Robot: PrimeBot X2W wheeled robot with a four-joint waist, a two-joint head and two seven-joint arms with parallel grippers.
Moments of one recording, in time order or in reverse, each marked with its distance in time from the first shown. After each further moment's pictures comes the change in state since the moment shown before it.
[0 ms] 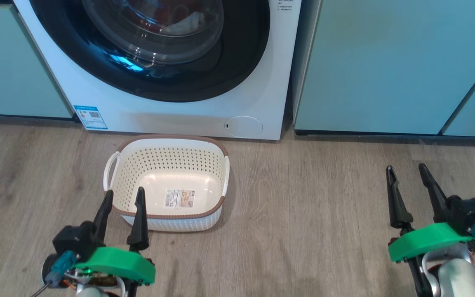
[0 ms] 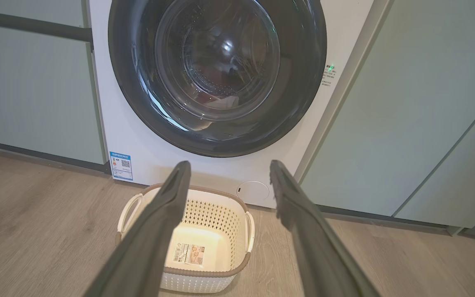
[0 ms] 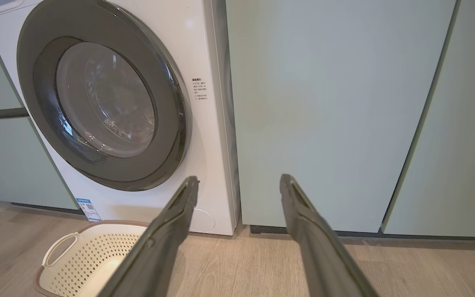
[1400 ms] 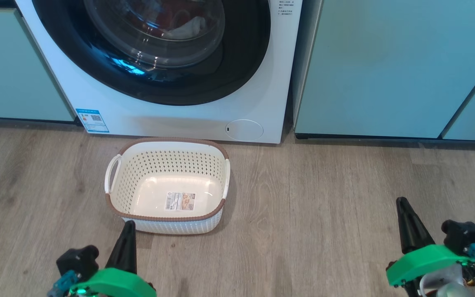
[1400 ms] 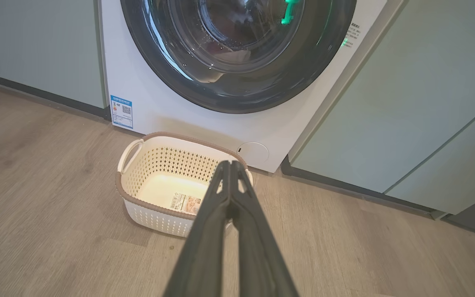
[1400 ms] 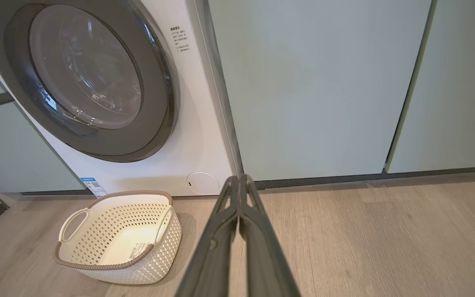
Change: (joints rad) left arm 0.062 -0.004 0.000 0.083 -0.091 -0.016 0.032; right arm 0.059 0.008 -0.003 0.095 0.092 0.000 0.029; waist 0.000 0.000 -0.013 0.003
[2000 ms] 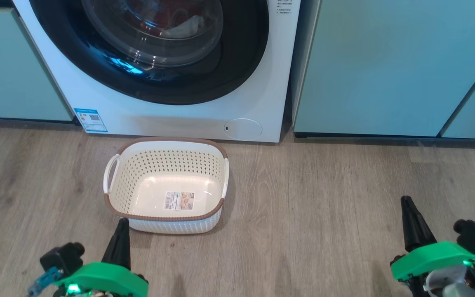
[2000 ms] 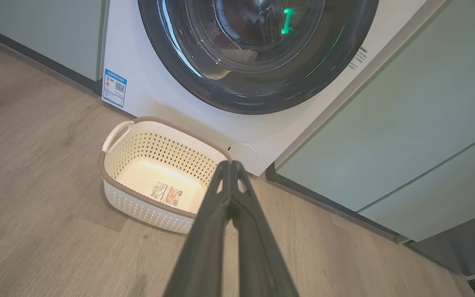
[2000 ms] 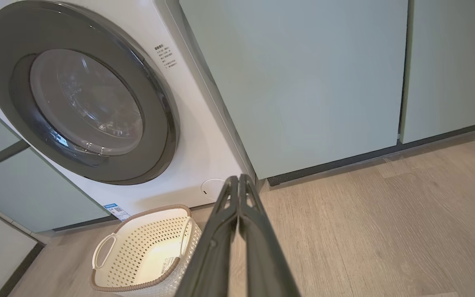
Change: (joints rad) left arm -0.014 0.000 0.027 0.003 -0.175 -0.014 0.047; right arm -0.001 0.000 -0.001 -0.012 0.201 0.000 0.048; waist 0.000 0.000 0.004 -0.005
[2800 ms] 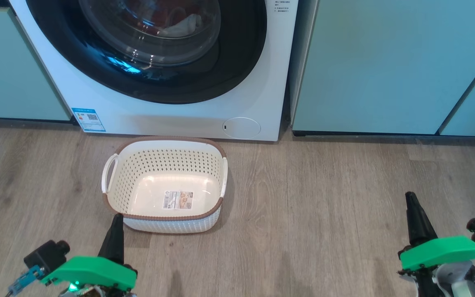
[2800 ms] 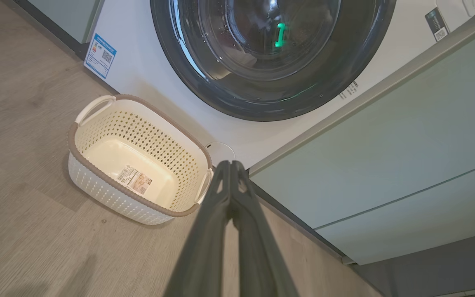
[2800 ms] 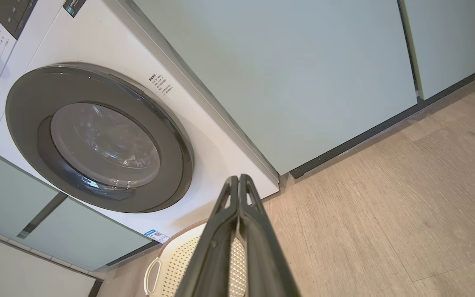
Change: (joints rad) left arm -0.030 0.000 0.035 0.007 -0.248 -0.030 0.068; right arm -0.015 0.000 -0.006 -0.011 0.284 0.000 0.065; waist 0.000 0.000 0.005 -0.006
